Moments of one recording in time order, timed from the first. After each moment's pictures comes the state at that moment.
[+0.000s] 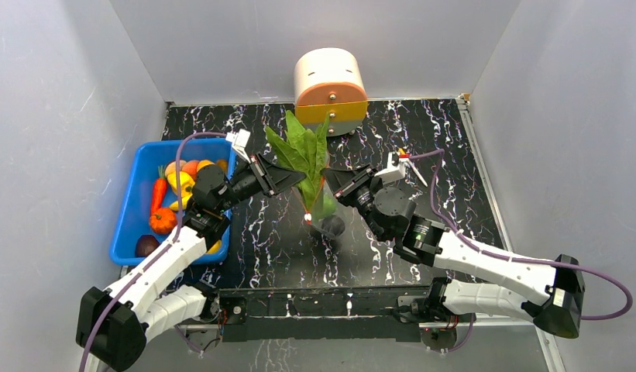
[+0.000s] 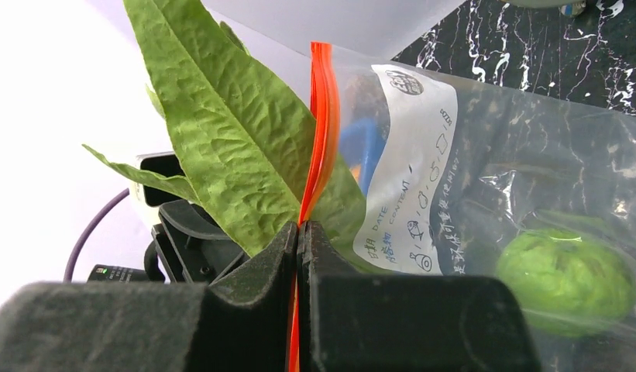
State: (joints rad) left arm -0.49 0.98 0.65 0.40 0.53 -1.01; right arm 1.06 1.00 0.81 0.19 0.61 1.07
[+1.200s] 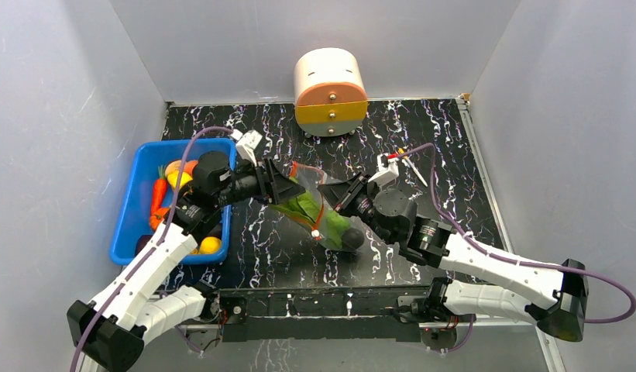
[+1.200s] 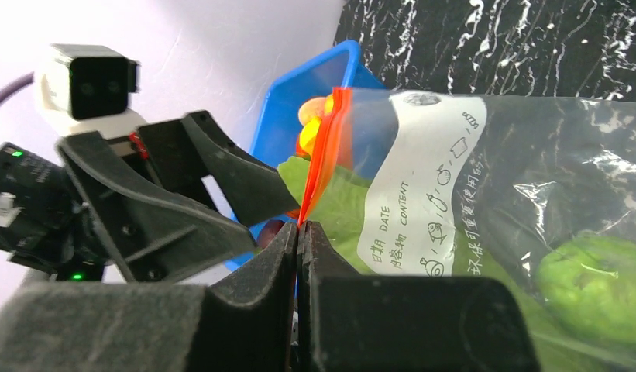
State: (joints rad) left arm -0.51 0.95 0.86 -0.18 0.57 -0.67; right arm 1.06 0.96 0.80 0.06 0.43 0.98
